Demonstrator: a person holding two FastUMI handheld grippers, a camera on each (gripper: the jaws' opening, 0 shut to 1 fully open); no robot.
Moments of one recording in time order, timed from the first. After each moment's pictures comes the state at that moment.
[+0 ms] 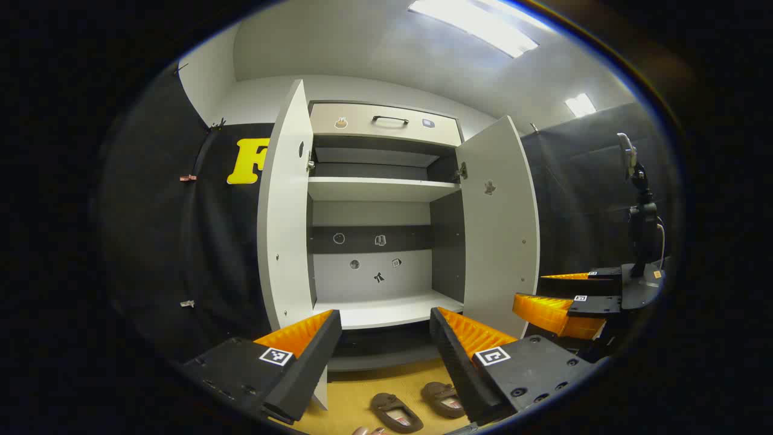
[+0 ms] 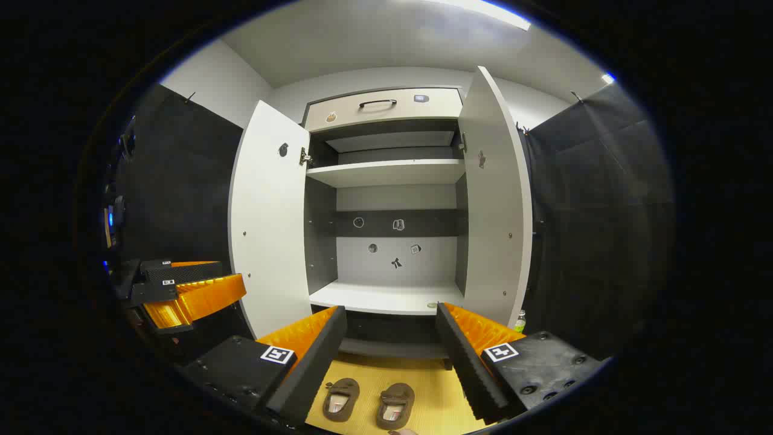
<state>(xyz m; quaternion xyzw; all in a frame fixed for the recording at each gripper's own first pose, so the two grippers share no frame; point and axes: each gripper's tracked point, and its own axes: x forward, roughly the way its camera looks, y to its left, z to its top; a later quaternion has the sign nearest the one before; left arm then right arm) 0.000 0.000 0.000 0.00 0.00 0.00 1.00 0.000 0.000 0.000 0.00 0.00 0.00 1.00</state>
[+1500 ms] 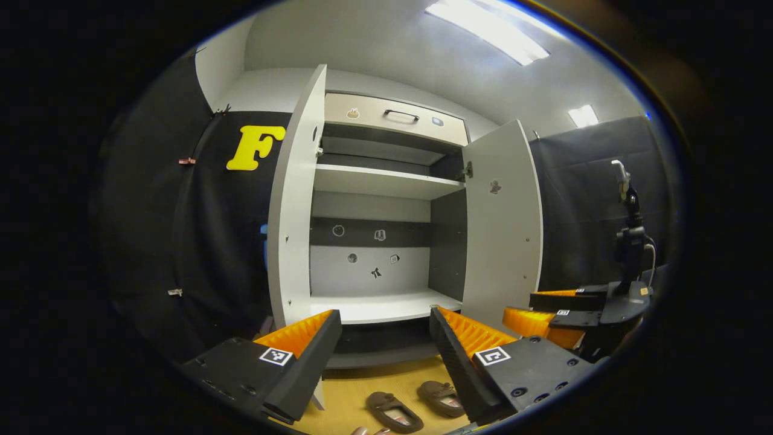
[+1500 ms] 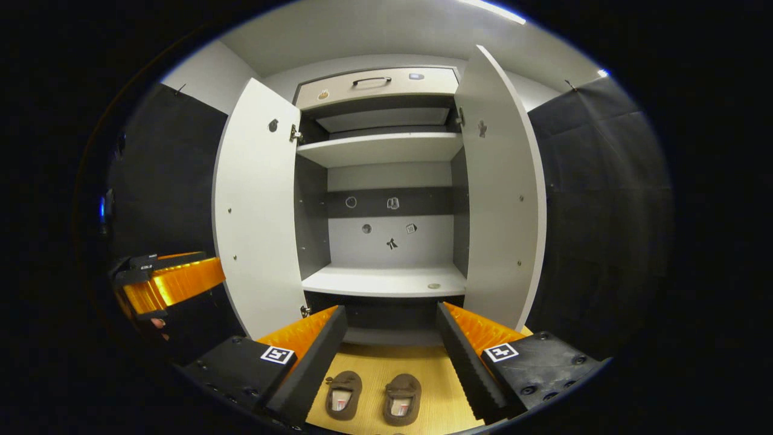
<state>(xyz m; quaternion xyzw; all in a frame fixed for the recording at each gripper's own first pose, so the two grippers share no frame) 0.014 0.032 -0.031 -0.04 0.00 -0.02 1.00 0.023 0.010 -0.065 0.01 0.05 -0.03 1.00</state>
